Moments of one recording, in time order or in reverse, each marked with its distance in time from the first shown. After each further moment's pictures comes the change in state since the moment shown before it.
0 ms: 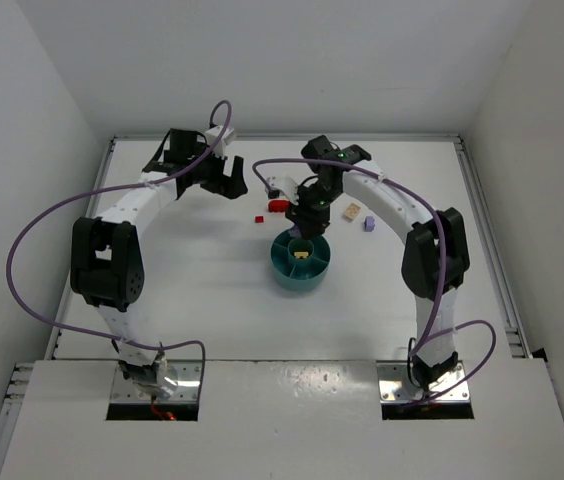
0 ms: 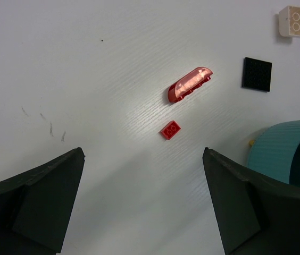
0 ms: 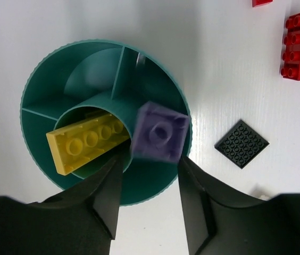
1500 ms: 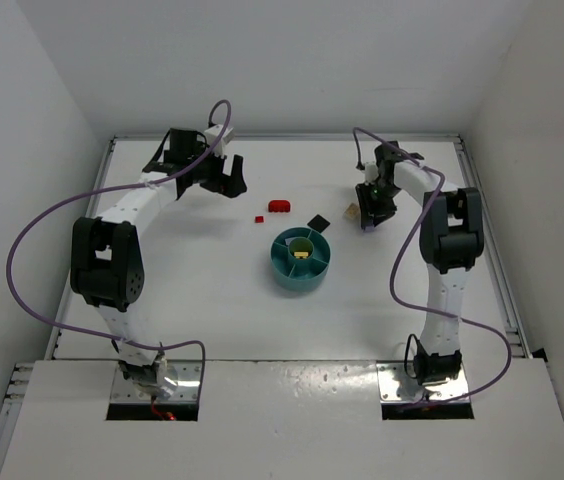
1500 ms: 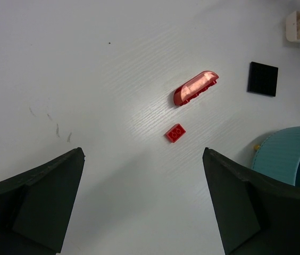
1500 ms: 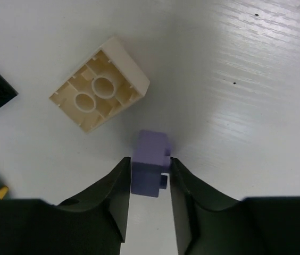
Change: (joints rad) left arm 0.000 0.000 -0.003 0.017 -0.023 -0.008; right arm -0.430 0.190 -0.126 0.254 0.288 0.729
